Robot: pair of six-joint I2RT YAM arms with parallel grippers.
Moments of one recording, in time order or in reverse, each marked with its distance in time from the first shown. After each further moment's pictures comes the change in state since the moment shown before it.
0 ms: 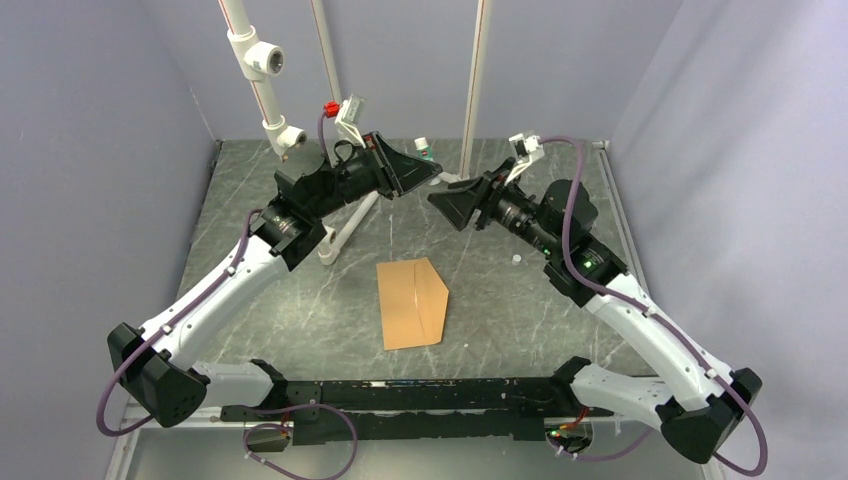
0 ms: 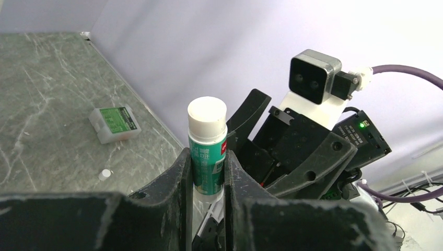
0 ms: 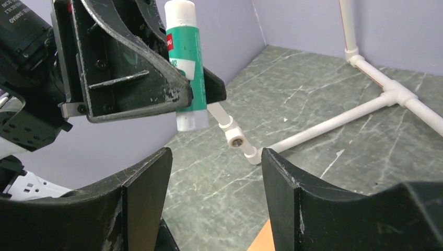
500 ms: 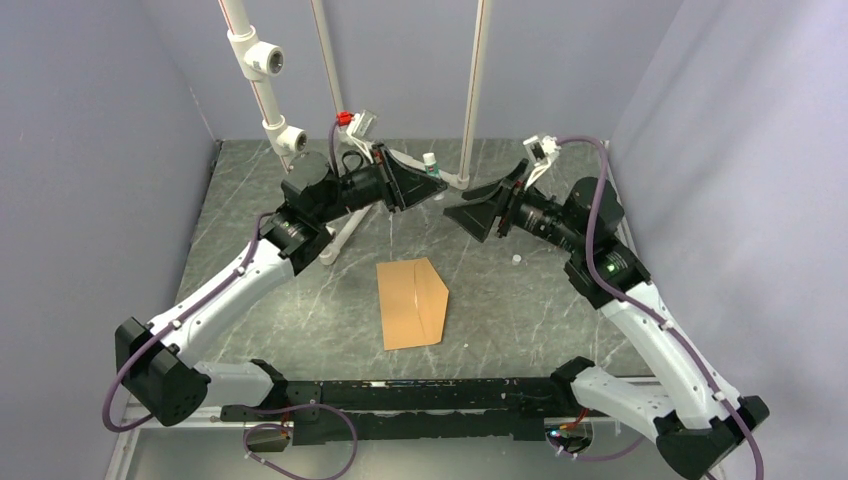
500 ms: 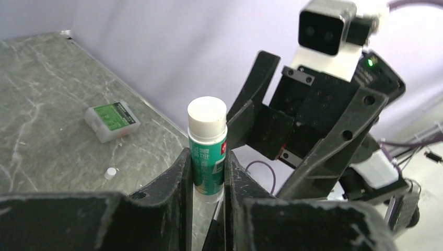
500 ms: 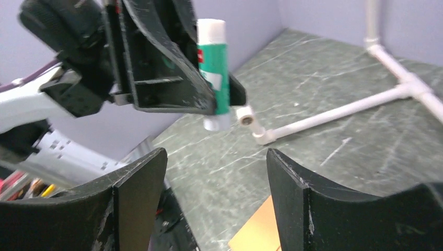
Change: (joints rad) left arm 0.000 0.005 -0.106 0.156 0.144 0.093; right arm -0.127 -0.029 0.034 -0.098 -0.332 -0.016
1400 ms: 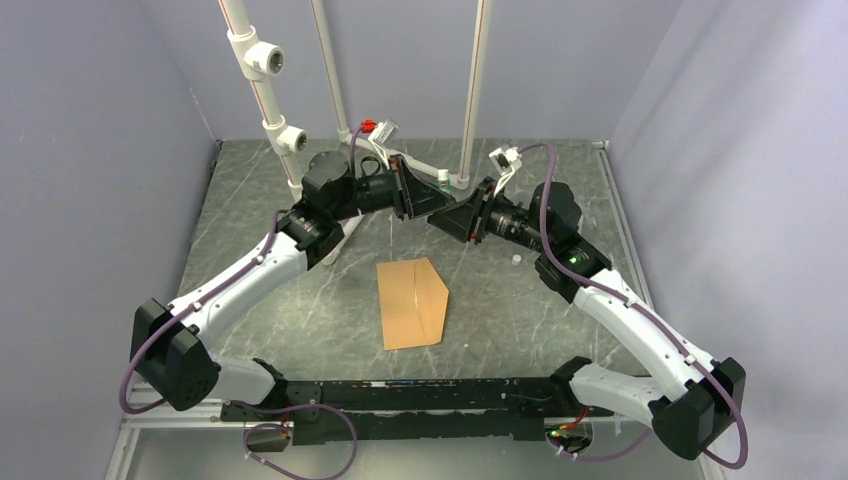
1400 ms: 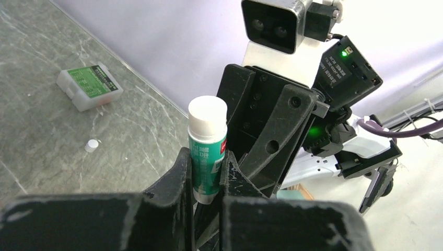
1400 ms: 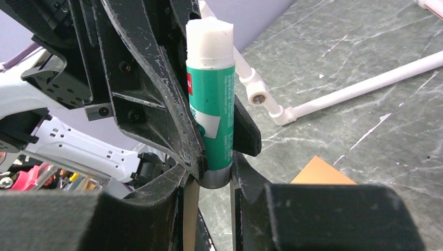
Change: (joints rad) left arm 0.000 0.085 0.002 -0.030 0.101 -0.036; right arm 0.060 0.088 -0.154 0.182 0.049 0.090
